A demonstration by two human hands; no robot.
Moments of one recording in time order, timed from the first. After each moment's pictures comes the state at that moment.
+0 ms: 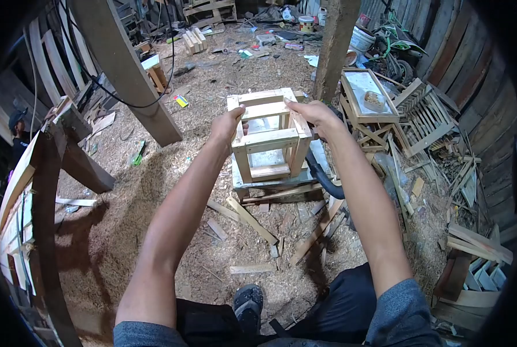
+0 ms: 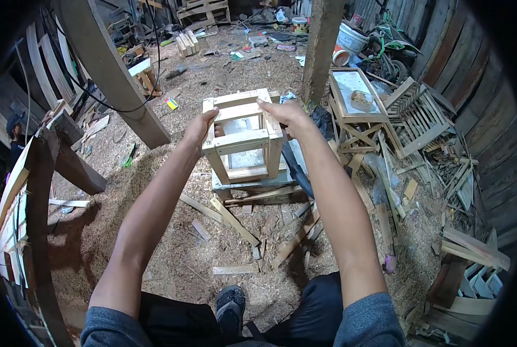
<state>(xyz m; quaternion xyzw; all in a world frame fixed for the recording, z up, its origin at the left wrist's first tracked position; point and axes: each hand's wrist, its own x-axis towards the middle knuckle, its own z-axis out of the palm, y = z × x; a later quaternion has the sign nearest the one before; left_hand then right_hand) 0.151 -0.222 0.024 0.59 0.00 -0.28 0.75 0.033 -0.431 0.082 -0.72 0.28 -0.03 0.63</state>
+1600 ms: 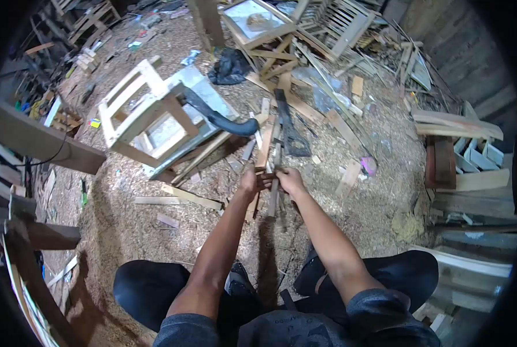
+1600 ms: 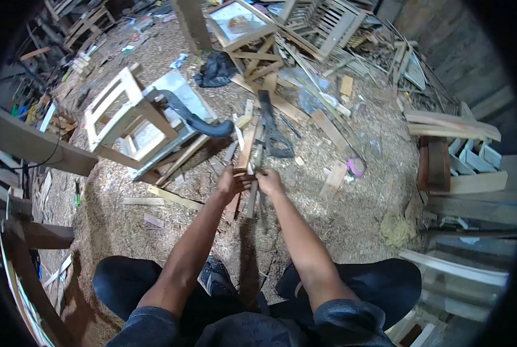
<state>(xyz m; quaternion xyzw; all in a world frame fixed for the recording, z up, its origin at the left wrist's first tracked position) -0.156 -0.329 -0.203 0.56 -0.01 -0.63 0.54 -0.288 -0.417 -0.252 -0.63 0.52 -0.13 0.56</state>
